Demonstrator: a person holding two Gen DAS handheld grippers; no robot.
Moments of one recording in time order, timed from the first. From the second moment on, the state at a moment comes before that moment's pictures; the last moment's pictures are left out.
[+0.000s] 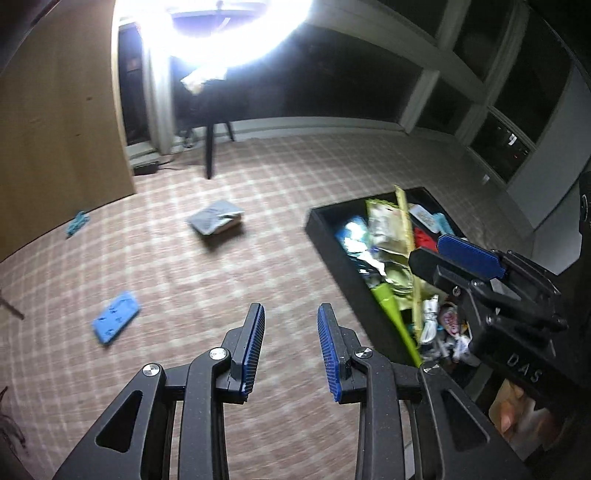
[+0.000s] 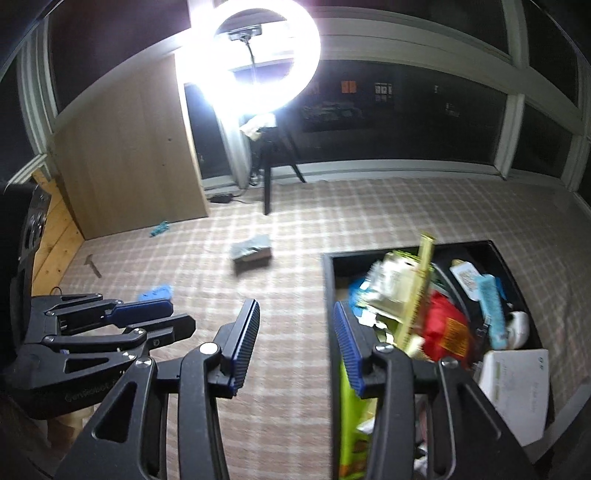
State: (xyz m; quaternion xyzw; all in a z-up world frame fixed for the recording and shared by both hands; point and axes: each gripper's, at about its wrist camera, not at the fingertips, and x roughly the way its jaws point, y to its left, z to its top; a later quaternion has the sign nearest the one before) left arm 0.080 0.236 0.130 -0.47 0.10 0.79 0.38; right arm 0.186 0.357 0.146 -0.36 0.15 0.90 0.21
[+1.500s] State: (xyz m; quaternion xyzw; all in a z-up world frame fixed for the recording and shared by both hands) left arm -0.081 0.153 -0.010 -0.55 0.28 0.71 0.34; right arm -0.092 0.404 0.033 -0.58 0.10 0.80 0.08
